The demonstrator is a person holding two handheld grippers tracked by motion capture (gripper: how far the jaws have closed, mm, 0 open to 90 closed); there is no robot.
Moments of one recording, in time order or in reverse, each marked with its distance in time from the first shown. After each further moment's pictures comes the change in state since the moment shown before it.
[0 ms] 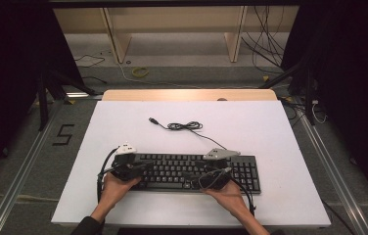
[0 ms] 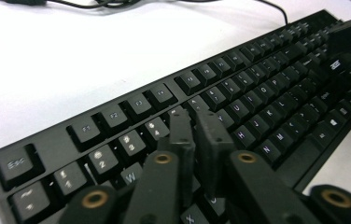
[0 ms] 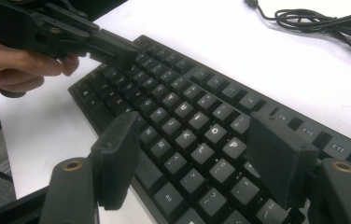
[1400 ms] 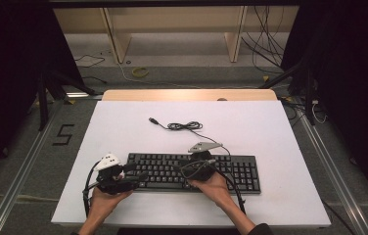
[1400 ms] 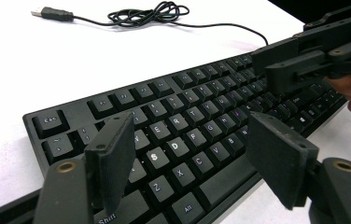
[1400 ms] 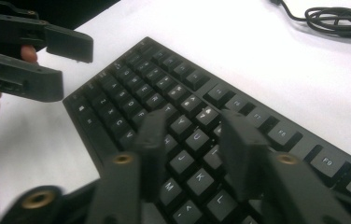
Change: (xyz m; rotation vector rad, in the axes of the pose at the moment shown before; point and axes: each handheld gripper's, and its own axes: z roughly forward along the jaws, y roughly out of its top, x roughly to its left) left arm -0.003 -0.032 -0.040 -0.156 -0.001 -0.046; right arm 0.005 0.020 0.040 0.049 0.025 0.003
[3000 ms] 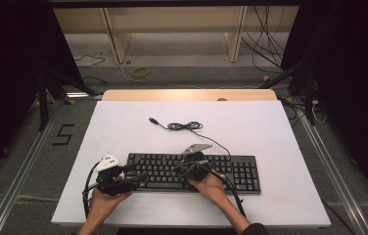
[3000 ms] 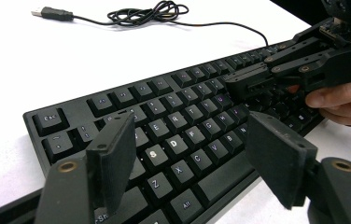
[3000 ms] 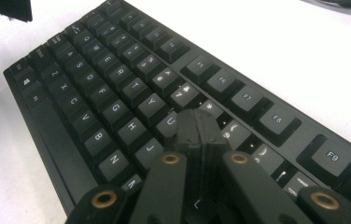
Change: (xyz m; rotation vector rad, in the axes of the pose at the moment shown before) left arm -0.002 -0.002 -0.002 -0.001 0.006 0.008; right arm -0.005 -0.006 0.028 0.094 -0.091 -0.047
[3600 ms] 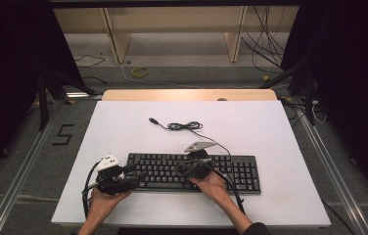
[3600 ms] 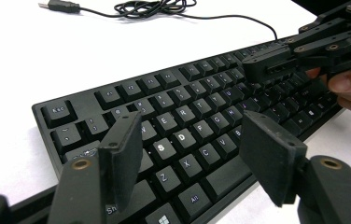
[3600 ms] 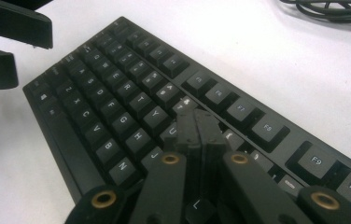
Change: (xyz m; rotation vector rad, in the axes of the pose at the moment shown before) left arm 0.002 0.000 0.001 0.027 0.019 -0.006; right arm -0.003 0.004 -0.010 -0.034 0.023 0.028
